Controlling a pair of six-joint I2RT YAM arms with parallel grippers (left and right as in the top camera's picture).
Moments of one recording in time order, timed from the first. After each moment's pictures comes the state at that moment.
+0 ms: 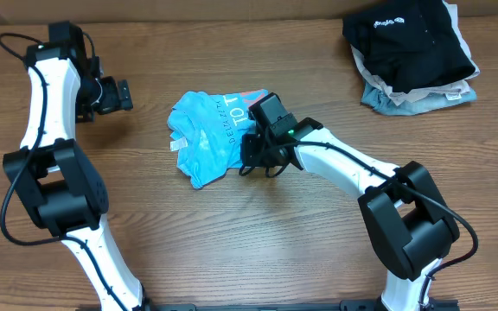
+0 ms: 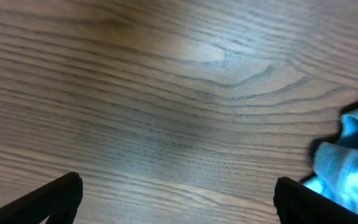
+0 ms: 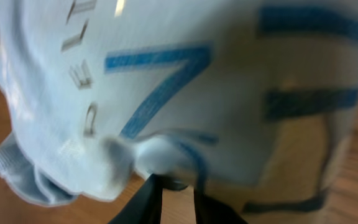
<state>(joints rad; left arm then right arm) 0.23 2.22 1.97 -1.18 0.02 -0.07 0.59 1.97 1.31 -0.46 -0.27 0.59</state>
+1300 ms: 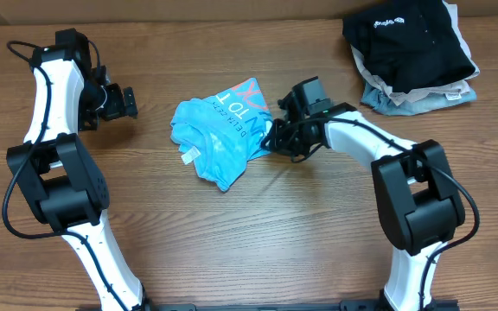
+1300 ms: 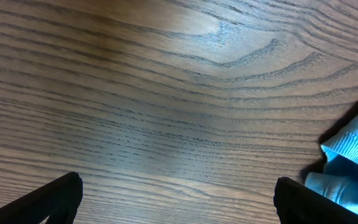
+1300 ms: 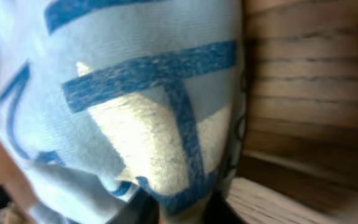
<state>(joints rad) 0.23 2.26 1.97 -1.23 0.07 -0.07 0.37 2.06 1.31 -0.46 -0.53 0.50</state>
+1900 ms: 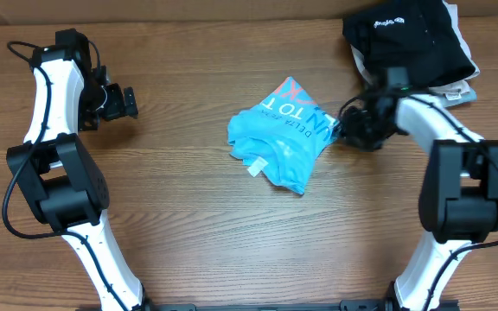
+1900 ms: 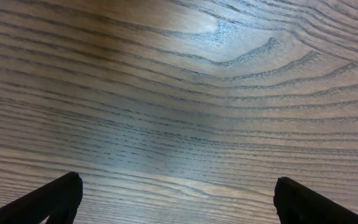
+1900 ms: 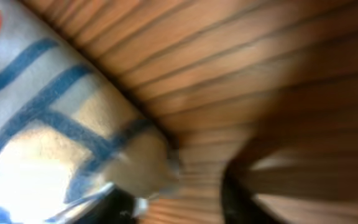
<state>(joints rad) 0.23 2.26 1.97 -1.23 0.07 -0.07 -0.02 2.06 1.41 -0.79 -0.38 0.34</state>
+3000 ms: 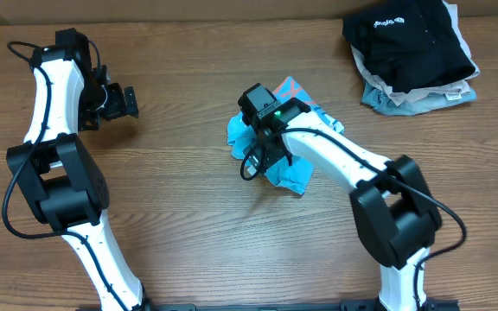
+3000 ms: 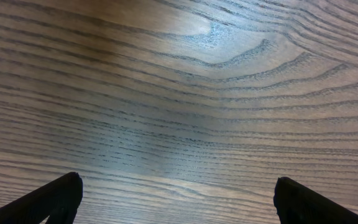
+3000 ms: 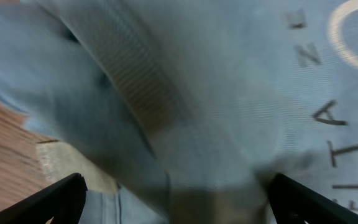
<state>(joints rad) 0.23 2.26 1.97 -1.22 0.09 -0.07 0.62 2.07 1.55 -0.89 0.16 -0.04</state>
